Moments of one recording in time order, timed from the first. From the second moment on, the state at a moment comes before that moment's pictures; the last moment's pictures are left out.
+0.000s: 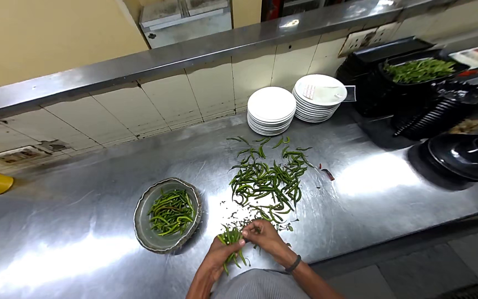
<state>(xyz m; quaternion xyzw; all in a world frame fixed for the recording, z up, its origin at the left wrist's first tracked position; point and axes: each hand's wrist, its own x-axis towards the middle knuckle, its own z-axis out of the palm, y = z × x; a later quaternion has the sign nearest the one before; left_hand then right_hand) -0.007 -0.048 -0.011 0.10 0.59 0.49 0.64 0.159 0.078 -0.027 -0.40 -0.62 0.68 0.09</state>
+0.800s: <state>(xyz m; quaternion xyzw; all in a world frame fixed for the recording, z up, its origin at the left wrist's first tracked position) -0.012 -0.059 -0.020 -0.04 0.47 0.59 0.66 0.166 0.088 -0.016 -0.41 -0.42 0.80 0.14</state>
